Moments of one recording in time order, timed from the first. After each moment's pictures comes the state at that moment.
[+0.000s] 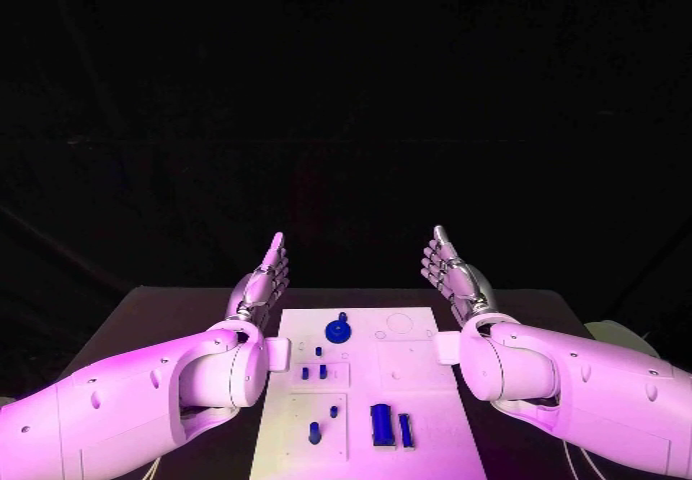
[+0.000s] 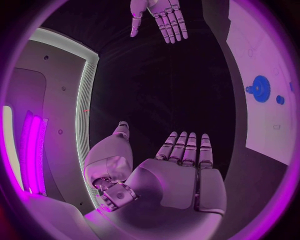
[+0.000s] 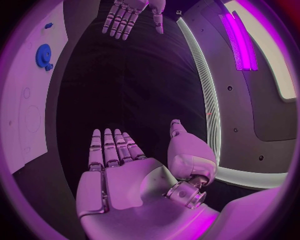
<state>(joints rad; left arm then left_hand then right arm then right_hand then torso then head) 1.05 -0.78 0.00 1.57 0.03 -0.72 0.48 0.40 0.00 0.00 0.01 0.01 0.25 0.00 0.01 0.00 0.26 0.01 0.01 0.00 0.24 0.01 0.01 0.00 0.02 0.20 0.06 0.00 0.00 1.05 -0.78 0.00 1.57 -0.01 -0.75 0.49 0.41 0.00 0.00 0.01 0.01 0.28 0.01 0.01 0.01 0.31 0.00 0.01 0.00 0.31 0.00 0.01 0.00 0.04 0.24 0.03 0.00 0.17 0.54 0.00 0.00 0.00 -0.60</state>
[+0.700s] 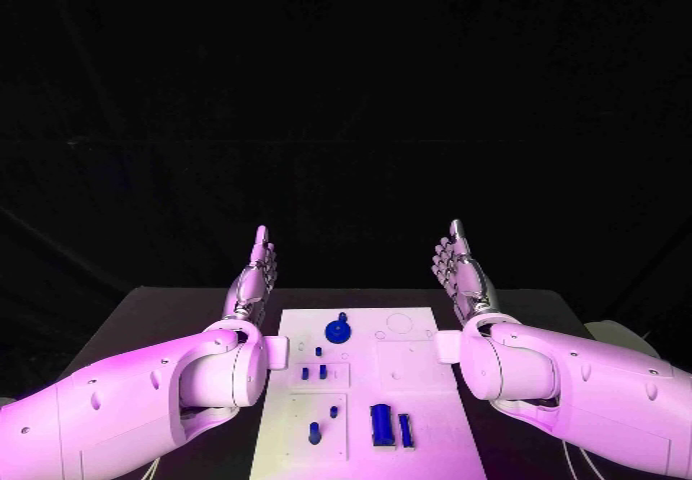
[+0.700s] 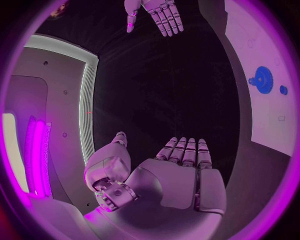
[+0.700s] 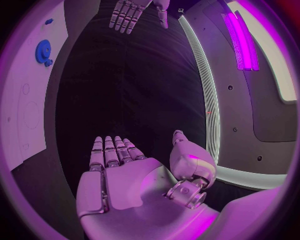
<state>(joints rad) 1.05 -0.78 0.00 1.57 0.01 -0.76 0.50 0.16 0.00 0.00 0.01 0.00 0.11 0.00 0.01 0.00 0.11 0.00 0.01 0.00 0.10 0.00 0.00 0.00 0.01 0.07 0.00 0.00 0.00 1.05 -0.78 0.00 1.57 0.00 -0.77 0.50 0.17 0.00 0.00 0.00 0.00 0.12 0.00 0.00 0.00 0.13 0.00 0.01 0.00 0.13 0.00 0.01 0.00 0.01 0.11 0.00 0.00 0.03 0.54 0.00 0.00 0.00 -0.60</state>
